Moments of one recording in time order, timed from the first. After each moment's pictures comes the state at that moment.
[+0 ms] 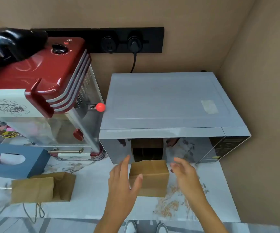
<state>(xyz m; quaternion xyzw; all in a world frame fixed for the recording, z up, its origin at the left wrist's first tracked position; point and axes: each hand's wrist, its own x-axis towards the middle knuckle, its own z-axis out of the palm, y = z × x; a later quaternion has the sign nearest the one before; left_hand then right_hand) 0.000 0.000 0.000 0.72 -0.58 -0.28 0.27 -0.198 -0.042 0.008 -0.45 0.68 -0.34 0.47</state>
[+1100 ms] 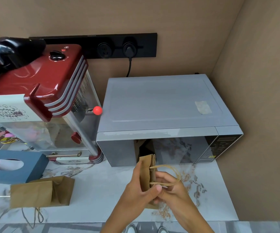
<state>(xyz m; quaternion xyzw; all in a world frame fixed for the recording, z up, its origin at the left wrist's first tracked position) -0.027 0.001 0.031 0.51 -0.49 -0.61 0.34 -0.181 0.003 0.027 -0.40 0.44 -0.40 0.70</state>
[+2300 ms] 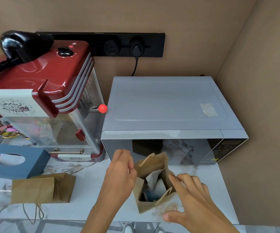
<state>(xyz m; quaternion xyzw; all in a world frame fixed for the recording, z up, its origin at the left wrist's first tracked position) 0.010 -0.021 0.072 0.69 -0.63 -0.25 0.27 -0.208 0.009 0.078 -0.79 0.57 0.06 0.23</state>
